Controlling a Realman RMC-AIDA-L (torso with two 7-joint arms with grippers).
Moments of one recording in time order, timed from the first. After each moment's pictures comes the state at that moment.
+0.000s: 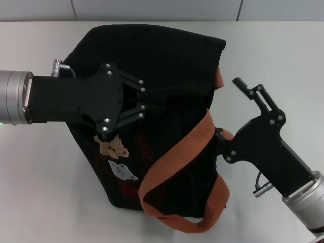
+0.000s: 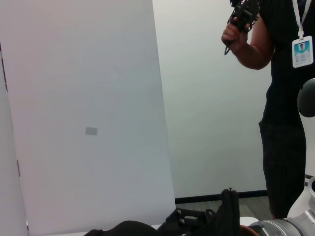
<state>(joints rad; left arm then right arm) -0.50 -2.07 0.89 0.87 1.73 1.89 -1.19 0.37 2.09 -0.12 0.37 -1.96 -1.66 -0.73</state>
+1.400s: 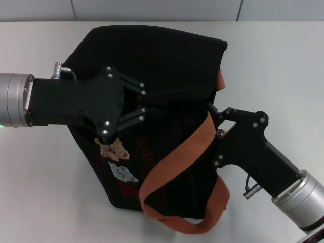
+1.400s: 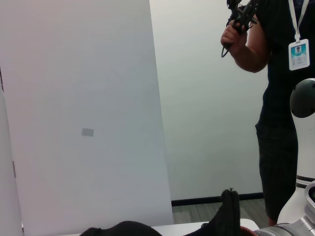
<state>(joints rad) -0.51 -2.07 0.89 0.85 1.73 1.90 -1.18 0.40 2.09 -0.13 0.38 -1.99 -1.61 -0.73</state>
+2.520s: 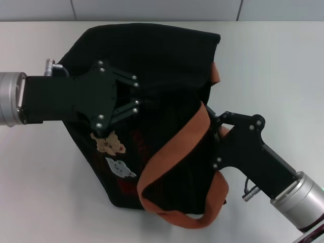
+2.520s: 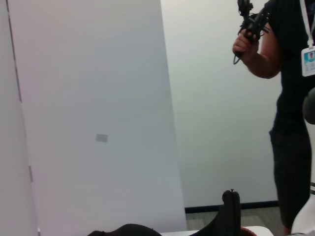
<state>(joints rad) -0.49 -2.07 0.86 0.85 1.72 1.89 -1.18 0.39 2.09 -0.13 0.38 -1.99 -1.57 -0.73</state>
